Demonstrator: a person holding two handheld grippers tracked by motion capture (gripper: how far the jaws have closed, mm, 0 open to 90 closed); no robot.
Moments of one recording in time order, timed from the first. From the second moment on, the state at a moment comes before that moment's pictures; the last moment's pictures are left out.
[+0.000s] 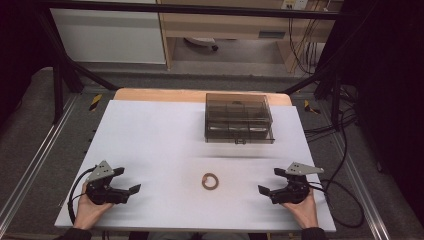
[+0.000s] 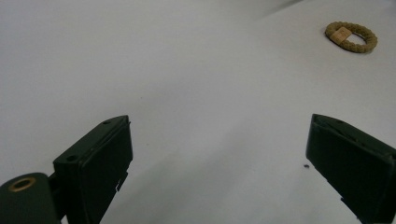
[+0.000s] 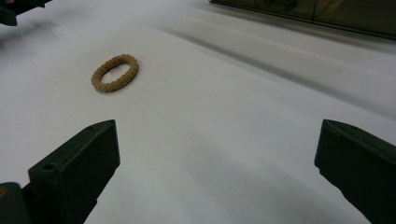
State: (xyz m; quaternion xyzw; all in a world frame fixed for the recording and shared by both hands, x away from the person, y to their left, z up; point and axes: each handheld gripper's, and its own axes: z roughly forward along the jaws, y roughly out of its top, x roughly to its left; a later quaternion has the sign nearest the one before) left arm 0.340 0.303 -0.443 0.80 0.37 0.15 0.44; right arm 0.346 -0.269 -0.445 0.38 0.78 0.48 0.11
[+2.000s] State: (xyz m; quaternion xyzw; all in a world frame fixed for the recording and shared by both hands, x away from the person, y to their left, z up) left arm 0.341 0.304 -0.444 0.80 0.38 0.16 0.44; right arm 0.366 -0.187 -0.427 0.35 0.81 0.47 0.10
